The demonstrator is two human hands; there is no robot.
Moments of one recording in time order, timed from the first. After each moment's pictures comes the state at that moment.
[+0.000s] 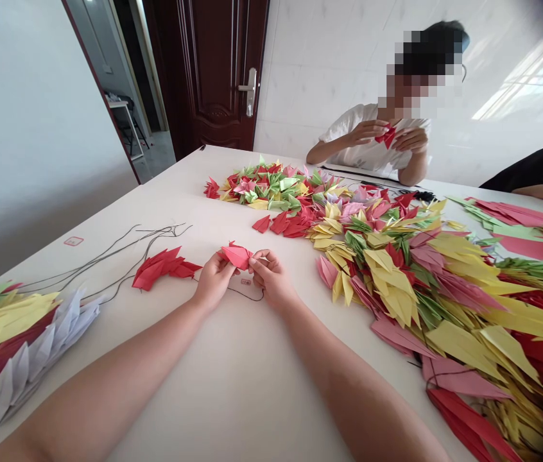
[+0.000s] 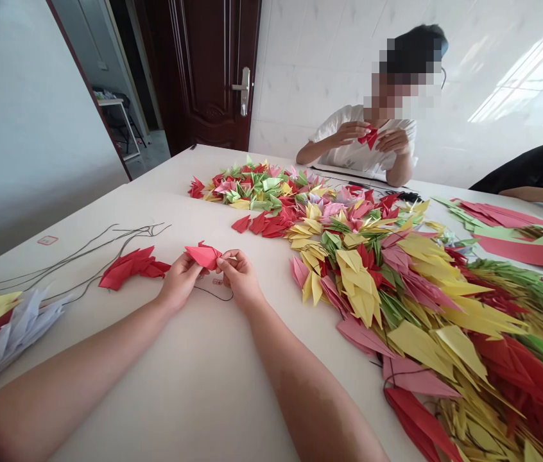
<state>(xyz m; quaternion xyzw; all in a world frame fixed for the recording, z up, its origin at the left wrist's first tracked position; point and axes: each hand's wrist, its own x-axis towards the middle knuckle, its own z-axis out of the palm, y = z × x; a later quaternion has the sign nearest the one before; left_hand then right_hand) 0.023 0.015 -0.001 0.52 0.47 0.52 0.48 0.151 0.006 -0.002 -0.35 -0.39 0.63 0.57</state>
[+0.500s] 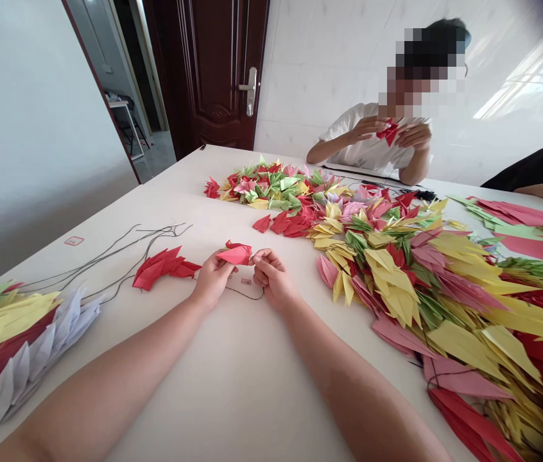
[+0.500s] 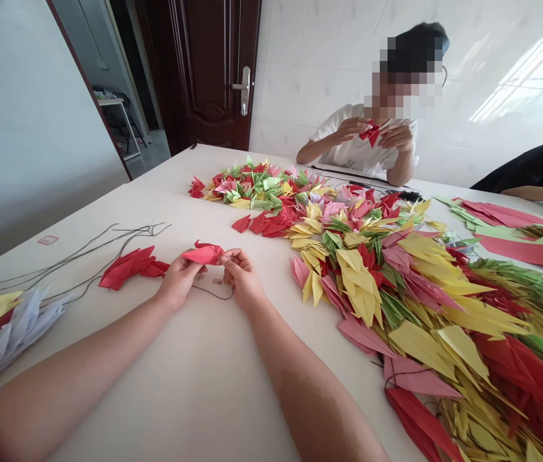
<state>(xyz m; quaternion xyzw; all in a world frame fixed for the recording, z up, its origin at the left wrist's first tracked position) 0.021 0.017 -0.003 0.49 0.47 0.52 0.51 0.153 0.007 -0.004 -0.32 -0.36 0.65 0.60</state>
